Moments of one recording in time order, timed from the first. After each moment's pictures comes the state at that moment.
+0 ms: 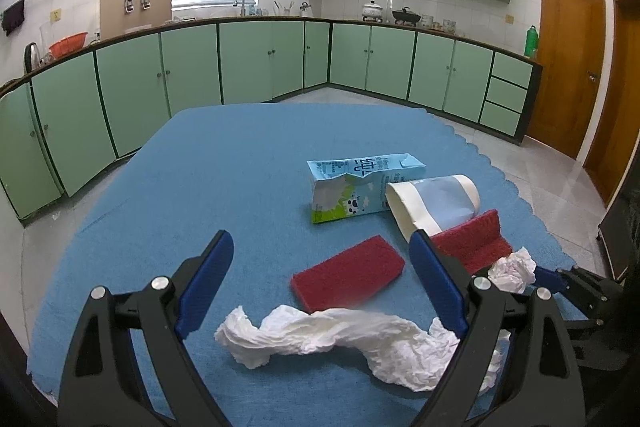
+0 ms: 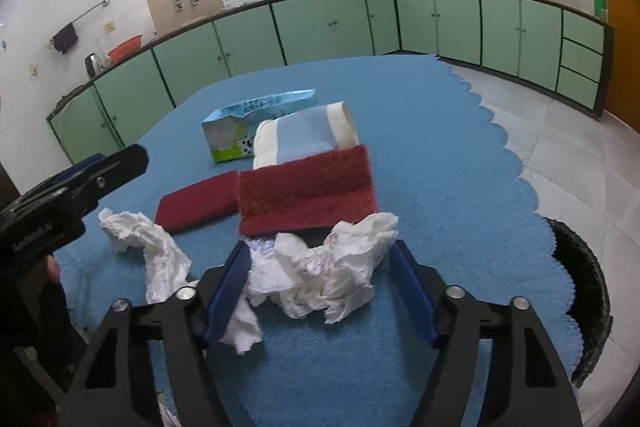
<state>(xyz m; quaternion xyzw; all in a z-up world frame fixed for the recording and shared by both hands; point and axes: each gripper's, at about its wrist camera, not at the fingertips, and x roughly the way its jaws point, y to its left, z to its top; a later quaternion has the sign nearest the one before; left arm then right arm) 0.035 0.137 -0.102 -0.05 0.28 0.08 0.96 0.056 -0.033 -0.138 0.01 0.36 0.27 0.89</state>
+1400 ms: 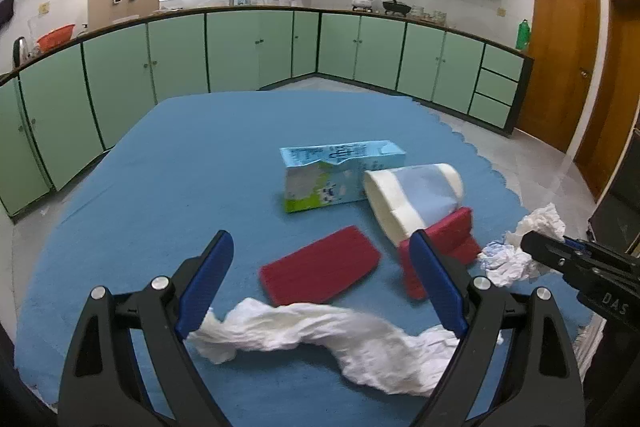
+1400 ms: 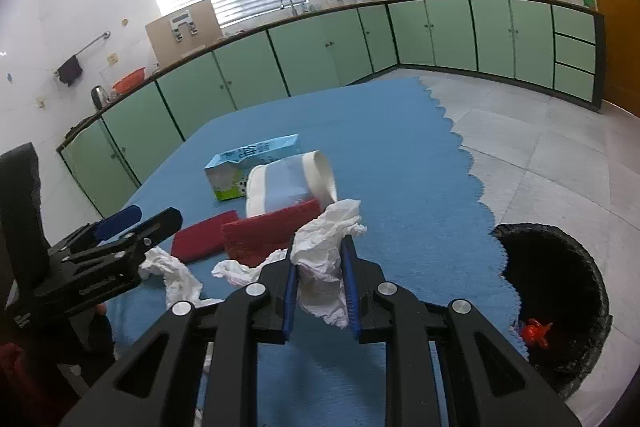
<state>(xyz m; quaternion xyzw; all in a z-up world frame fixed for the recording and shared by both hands) 0.043 0.121 -0.110 -0.06 0.30 0.06 0.95 0.060 -0.075 -0.110 0.06 0.33 0.26 0.90</state>
